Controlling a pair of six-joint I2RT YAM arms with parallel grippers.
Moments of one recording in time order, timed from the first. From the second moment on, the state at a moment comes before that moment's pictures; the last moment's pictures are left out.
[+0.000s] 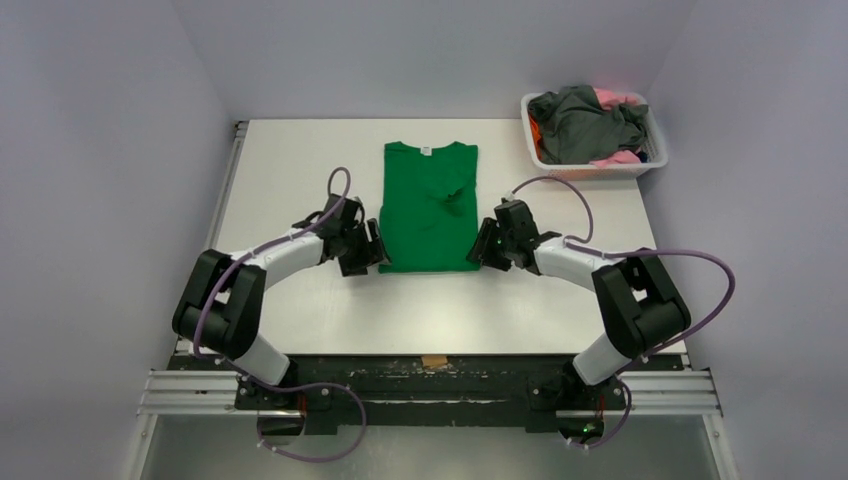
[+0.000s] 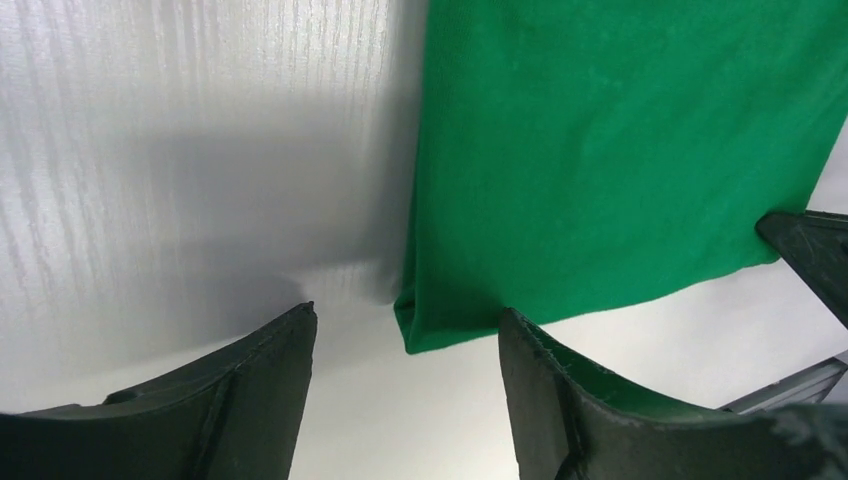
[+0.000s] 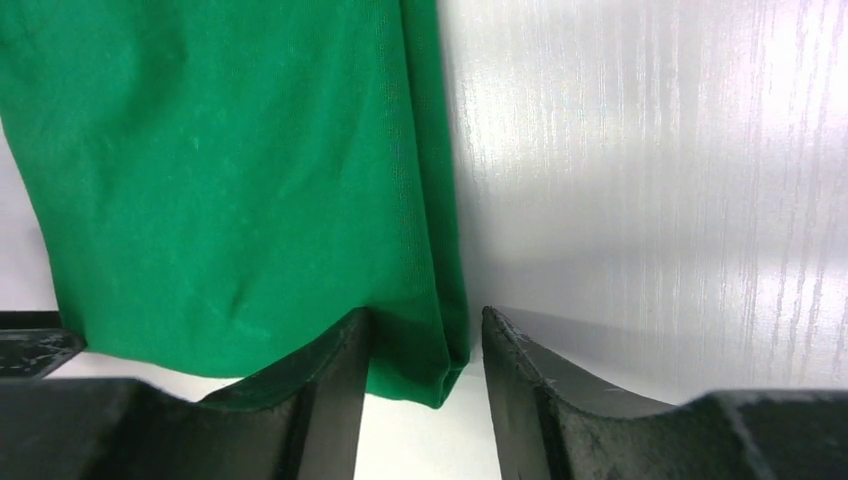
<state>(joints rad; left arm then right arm) -0.38 1.55 0.85 -0.32 0.18 -0.69 0.45 1.58 0.78 -0.10 -0.05 0.73</state>
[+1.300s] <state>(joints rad) -0.64 0.67 0.62 -0.63 0.15 -0.75 0.70 0.76 0.57 -0.56 -0.18 0.79</state>
